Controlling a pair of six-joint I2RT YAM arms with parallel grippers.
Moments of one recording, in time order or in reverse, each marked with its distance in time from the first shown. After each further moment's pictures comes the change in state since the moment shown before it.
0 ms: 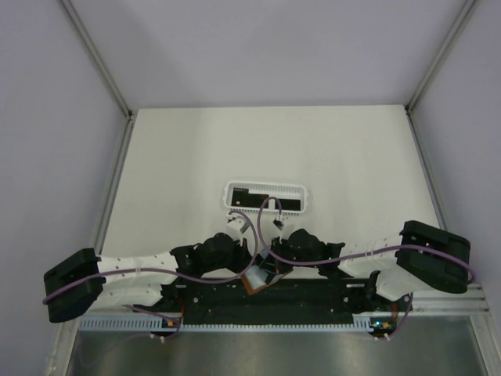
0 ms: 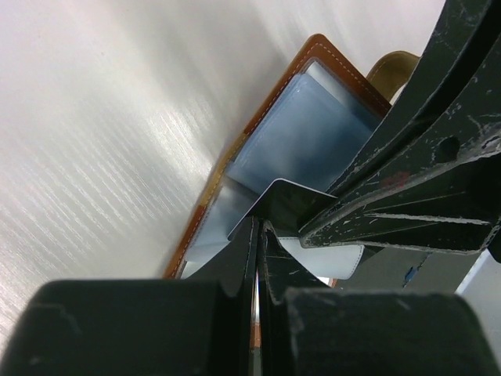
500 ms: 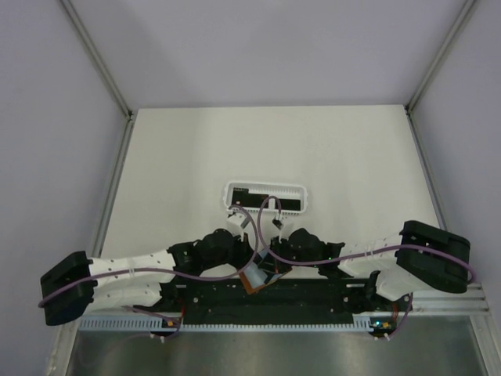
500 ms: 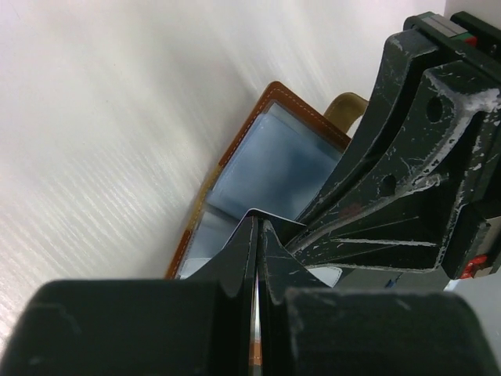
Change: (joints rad) left arm 0.000 -0.058 0.063 -0.076 -0.036 0.024; right arm 0.000 0.000 0.000 0.032 -0.016 0.000
